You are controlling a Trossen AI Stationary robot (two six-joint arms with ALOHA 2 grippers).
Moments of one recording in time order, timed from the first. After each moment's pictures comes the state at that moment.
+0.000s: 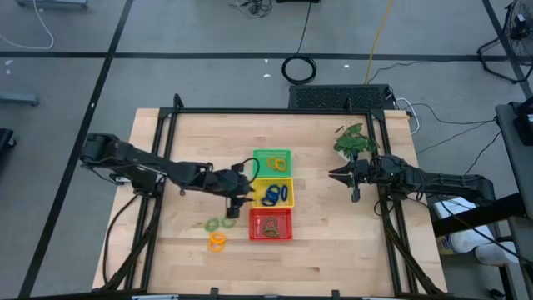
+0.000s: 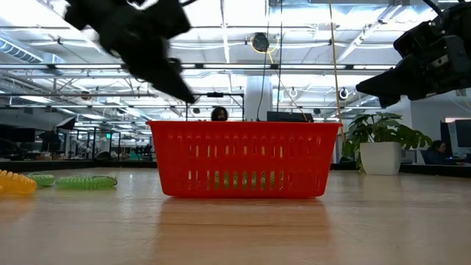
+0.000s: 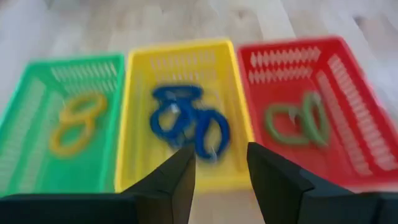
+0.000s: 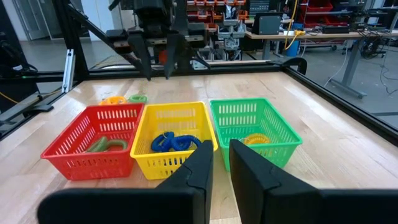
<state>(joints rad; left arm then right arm) -0.14 1.45 0.79 -0.05 -0.07 -0.01 -0.16 0.20 0.02 0.08 -0.11 0.01</state>
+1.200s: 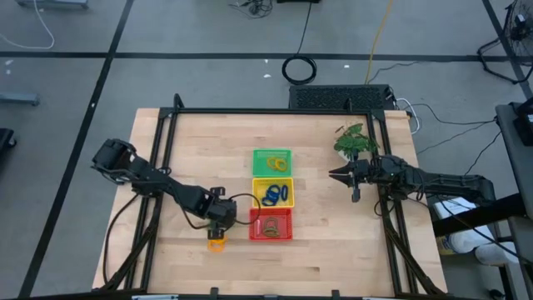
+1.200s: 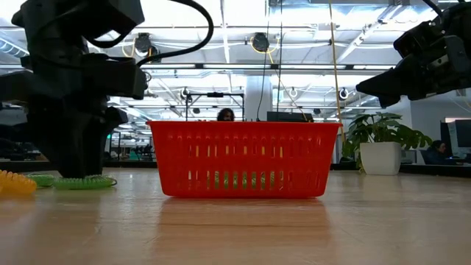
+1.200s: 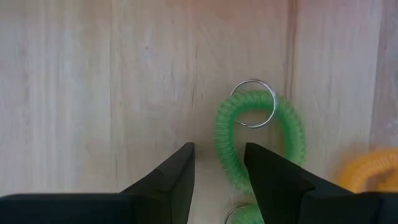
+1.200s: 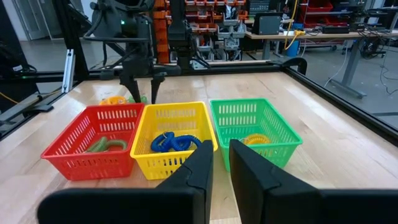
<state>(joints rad) -0.38 1.66 0.80 -0.45 -0.09 -0.39 -0.16 0.20 0.02 0.08 -0.11 0.01</state>
